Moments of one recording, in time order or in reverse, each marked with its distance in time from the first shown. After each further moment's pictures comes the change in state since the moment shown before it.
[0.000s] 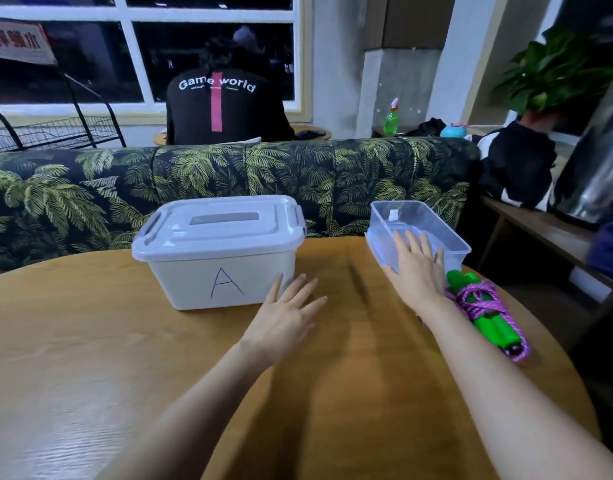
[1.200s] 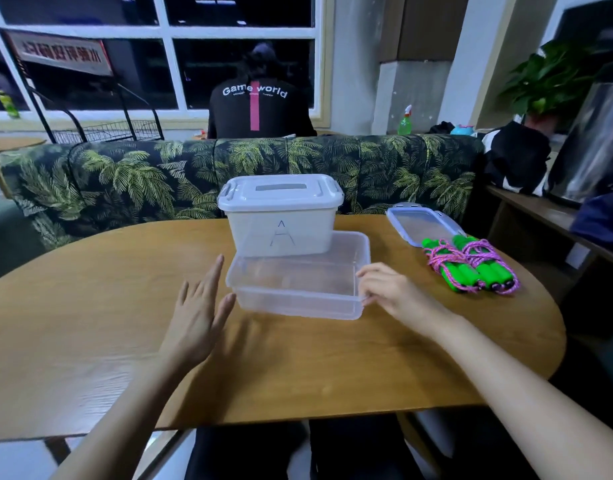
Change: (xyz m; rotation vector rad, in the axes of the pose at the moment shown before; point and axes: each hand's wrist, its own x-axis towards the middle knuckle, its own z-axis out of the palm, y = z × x) left_hand -0.248 -0.062 -0.069 -0.468 0.144 -0.540; right_hand -0.188 -0.065 -0.020 0.514 0.084 -0.973
